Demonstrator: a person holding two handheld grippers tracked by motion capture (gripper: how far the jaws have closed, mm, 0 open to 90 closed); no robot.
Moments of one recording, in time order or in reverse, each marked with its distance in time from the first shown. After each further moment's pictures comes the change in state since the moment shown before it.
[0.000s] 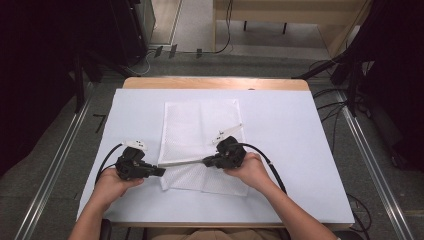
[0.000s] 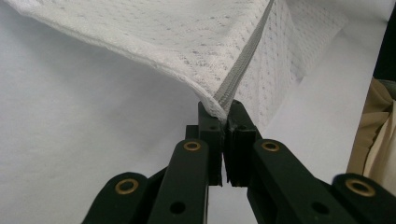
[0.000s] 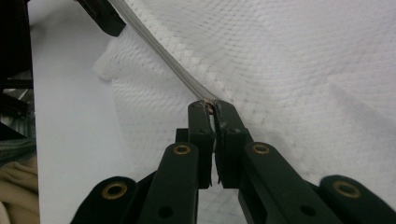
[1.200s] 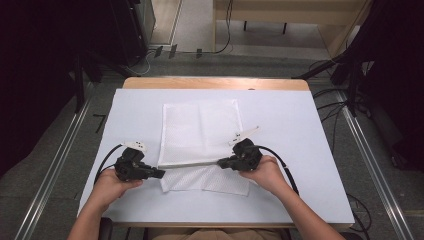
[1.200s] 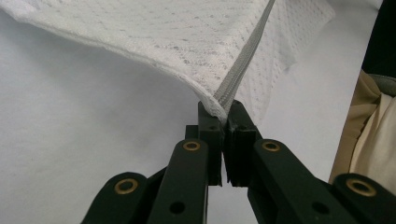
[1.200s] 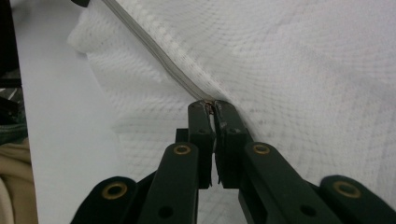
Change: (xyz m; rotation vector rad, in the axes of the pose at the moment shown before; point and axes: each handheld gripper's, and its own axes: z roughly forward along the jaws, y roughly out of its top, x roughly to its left) left arm -0.001 -0.001 -0.003 0.020 -0.025 -0.001; right arm -0.014 -0.028 -0.028 0.019 -0.043 0.044
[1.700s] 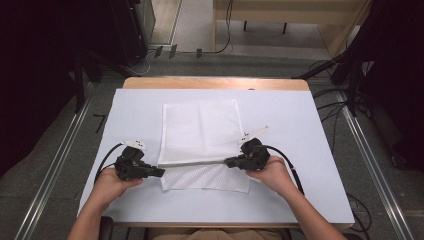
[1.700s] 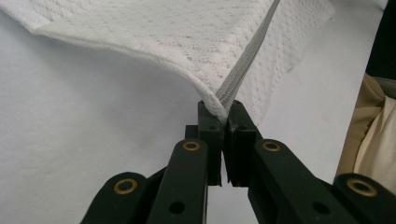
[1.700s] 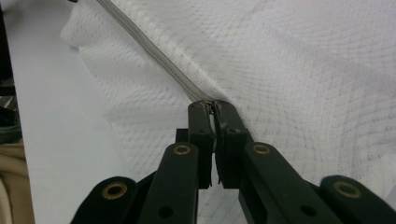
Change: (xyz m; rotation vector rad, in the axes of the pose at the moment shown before) left arm 0.002 0.002 0.001 -0.005 0.006 -0.003; right arm -0.008 -0.011 -0.014 -0.005 -0.032 0.032
